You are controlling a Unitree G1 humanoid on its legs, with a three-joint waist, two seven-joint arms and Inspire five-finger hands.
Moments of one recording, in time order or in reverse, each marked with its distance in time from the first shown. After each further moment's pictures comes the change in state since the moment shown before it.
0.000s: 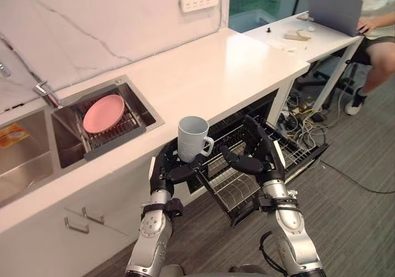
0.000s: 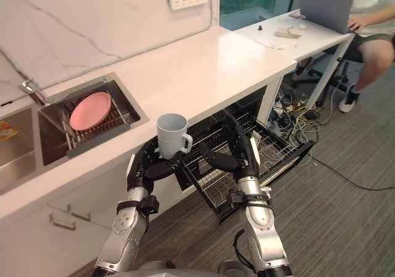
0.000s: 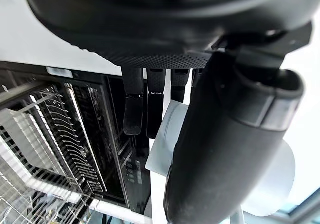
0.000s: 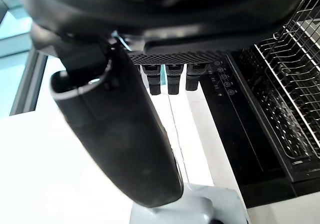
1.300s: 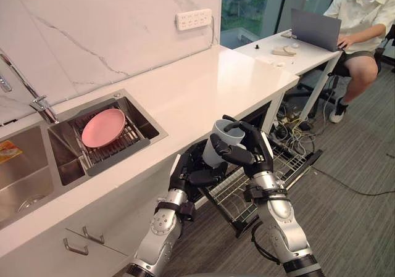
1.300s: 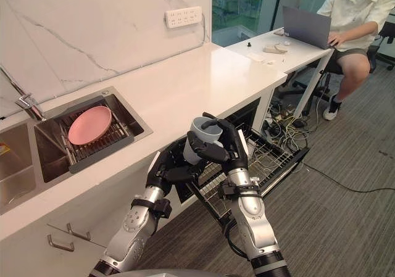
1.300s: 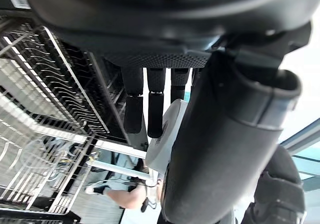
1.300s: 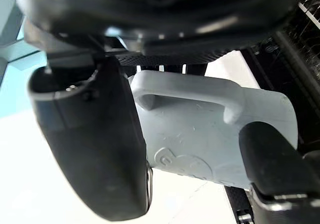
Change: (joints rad) left arm -0.045 0.054 -0.190 -0.023 -0.064 0.012 -0.084; right arm -0.135 -0.014 0.060 0.078 0.102 -0.040 0.015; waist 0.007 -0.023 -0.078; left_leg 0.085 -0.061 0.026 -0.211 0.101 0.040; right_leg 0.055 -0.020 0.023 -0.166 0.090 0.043
